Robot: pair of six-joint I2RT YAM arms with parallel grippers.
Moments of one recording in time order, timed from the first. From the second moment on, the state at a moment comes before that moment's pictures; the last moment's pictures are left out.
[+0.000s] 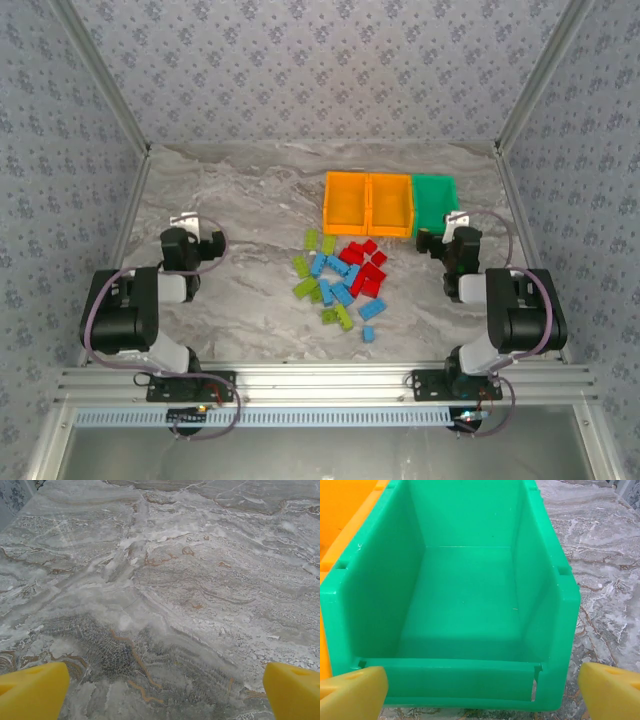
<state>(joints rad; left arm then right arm) 0.04 1.54 0.39 0.70 0.00 -0.02 -0.03 1.53 0.38 0.70 0.02 -0.01</state>
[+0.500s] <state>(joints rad) 0.04 1.54 0.39 0.70 0.00 -0.02 -0.03 1.53 0.38 0.70 0.02 -0.01</state>
